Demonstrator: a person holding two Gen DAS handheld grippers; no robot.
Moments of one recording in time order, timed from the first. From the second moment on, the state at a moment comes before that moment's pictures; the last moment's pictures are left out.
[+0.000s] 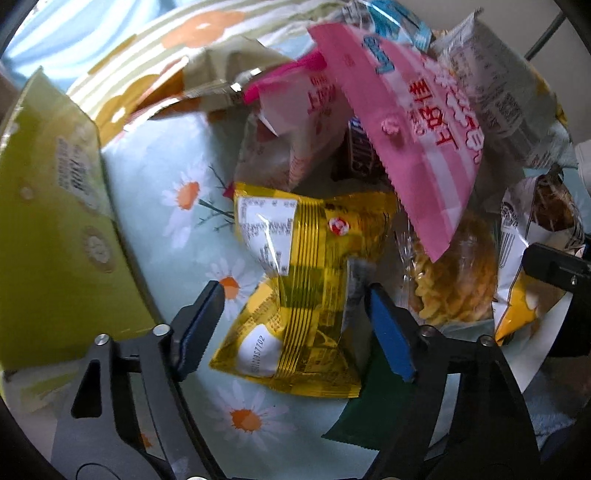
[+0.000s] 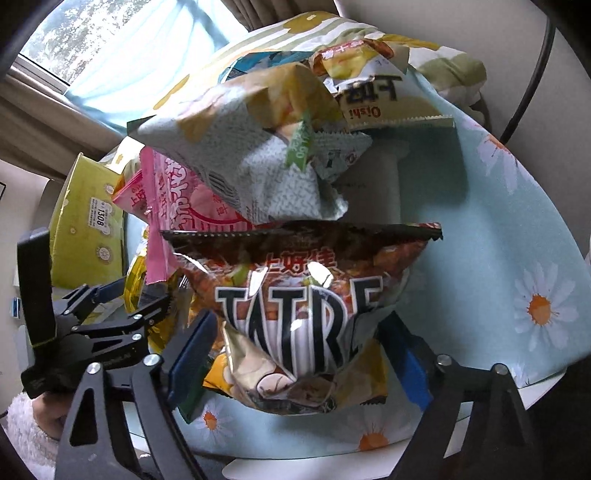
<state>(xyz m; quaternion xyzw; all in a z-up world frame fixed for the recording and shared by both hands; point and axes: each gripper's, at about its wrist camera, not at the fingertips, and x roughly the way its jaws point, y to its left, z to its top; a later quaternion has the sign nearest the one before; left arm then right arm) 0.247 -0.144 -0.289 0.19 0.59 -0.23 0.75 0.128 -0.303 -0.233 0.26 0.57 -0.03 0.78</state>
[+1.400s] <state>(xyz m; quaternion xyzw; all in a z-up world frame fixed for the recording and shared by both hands) 0.231 0.007 -0.075 0.08 0.42 -0.26 0.87 0.153 -0.198 -0.082 0.18 0.45 -0.03 0.87</state>
